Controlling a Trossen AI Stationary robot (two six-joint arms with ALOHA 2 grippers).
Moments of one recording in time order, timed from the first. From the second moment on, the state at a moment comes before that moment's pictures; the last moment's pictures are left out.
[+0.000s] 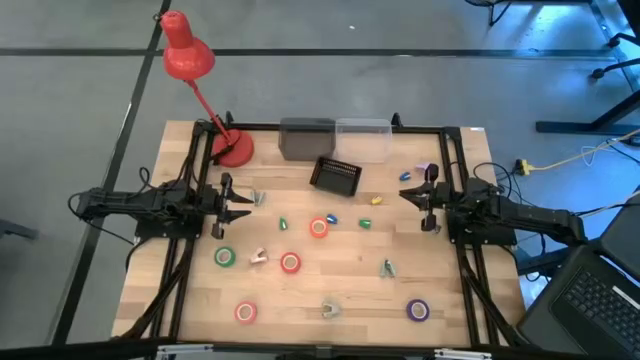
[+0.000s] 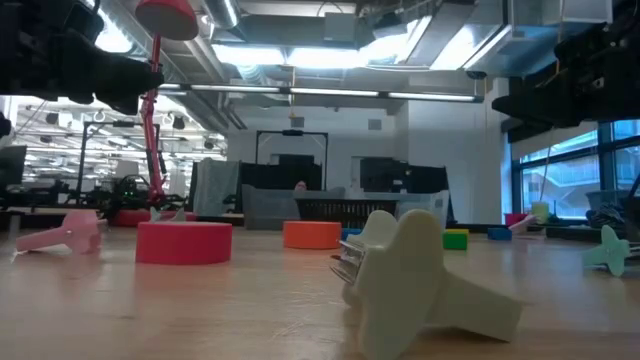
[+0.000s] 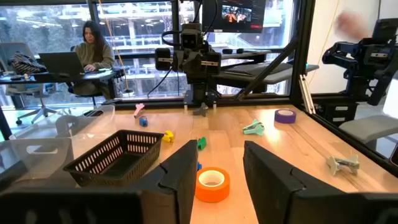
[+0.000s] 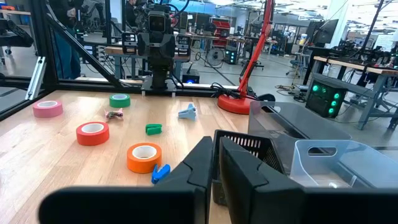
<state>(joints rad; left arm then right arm) -0.01 0.00 0.01 0.02 -0.01 0.01 -0.17 0.06 0.01 0.03 -0.04 -0.09</state>
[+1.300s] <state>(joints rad) -0.01 0.00 0.01 0.02 -0.01 0.01 -0.17 0.06 0.01 0.22 -0.01 -0.14</state>
